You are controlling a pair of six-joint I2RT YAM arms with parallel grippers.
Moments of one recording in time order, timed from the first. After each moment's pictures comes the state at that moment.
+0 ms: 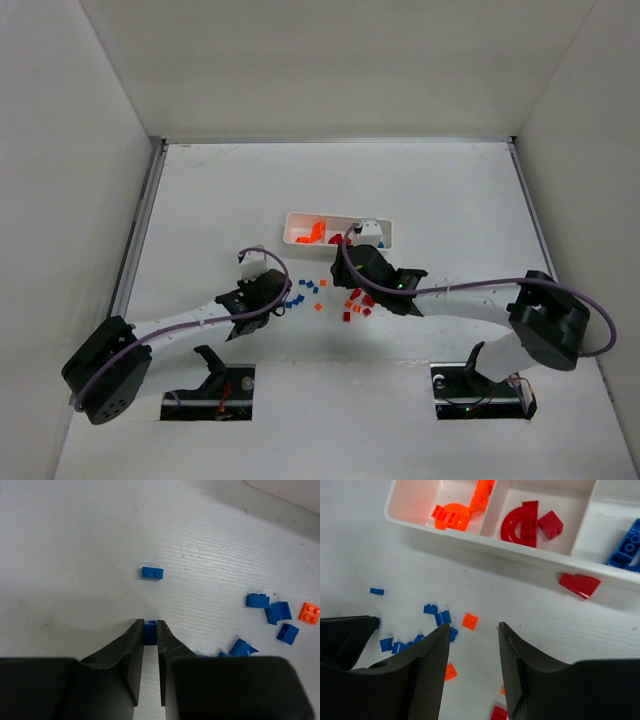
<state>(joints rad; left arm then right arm) -0.82 1.11 0.36 -0.21 -0.61 -0.87 1.00 1.49 0.80 0.08 0.46 0.69</state>
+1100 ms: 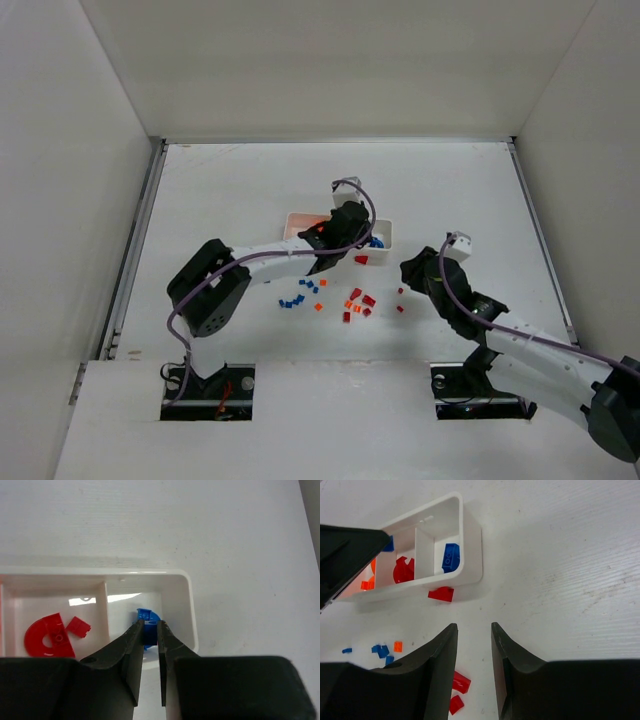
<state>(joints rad) -0.90 1.78 1.13 0.15 -0.36 -0.71 0.70 0.84 0.37 -0.03 0.49 0.84</state>
